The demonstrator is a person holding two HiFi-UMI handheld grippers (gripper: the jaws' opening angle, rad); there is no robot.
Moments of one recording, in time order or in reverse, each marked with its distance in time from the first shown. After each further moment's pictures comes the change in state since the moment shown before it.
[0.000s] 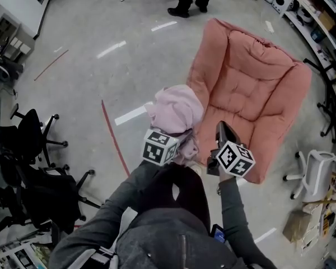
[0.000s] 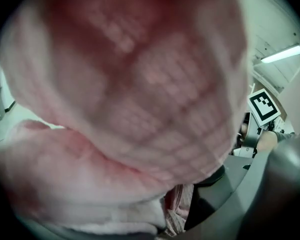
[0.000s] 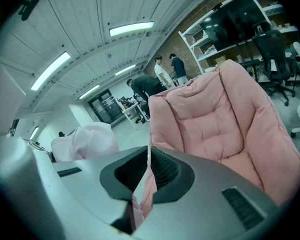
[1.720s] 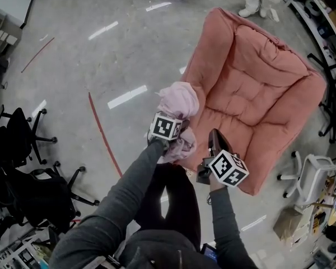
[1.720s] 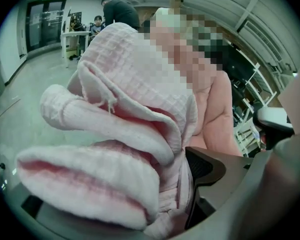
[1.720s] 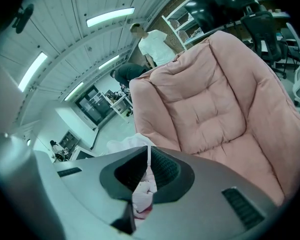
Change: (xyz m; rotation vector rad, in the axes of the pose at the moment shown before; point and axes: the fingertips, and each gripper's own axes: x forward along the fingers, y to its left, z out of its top) left arm 0.191 0.094 -0.069 -0.198 0.333 0.007; right arm 0.089 -0.047 -0.033 0.144 0.126 -0.077
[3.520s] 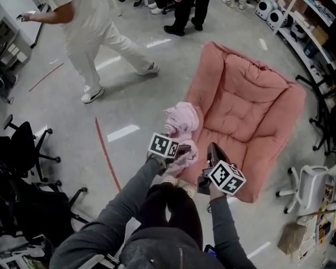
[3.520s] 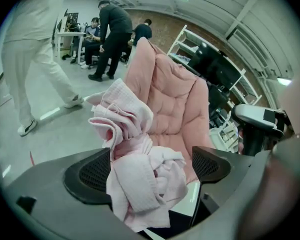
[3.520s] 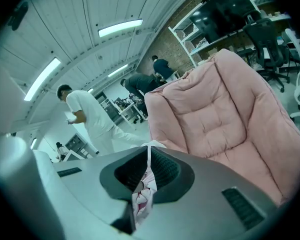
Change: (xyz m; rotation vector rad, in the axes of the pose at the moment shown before) left arm -0.095 -0.047 -0.019 0.023 -0.028 -0.124; right arm -0.067 0.052 0.011 -0.034 -0.100 0.067
